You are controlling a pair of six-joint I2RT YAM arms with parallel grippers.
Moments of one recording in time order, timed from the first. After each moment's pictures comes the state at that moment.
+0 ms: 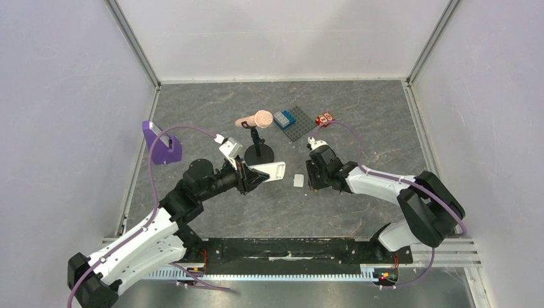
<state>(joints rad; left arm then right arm) -0.73 0.71 0.54 0.02 0.28 -0.43 0.67 1.46 0.69 -0.18 0.10 0.41</state>
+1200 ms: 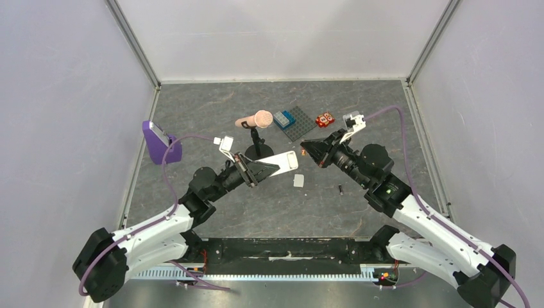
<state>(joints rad) -0.74 0.88 0.33 0.65 0.24 -0.97 0.71 0.85 0.70 0.16 -0.04 0.49</state>
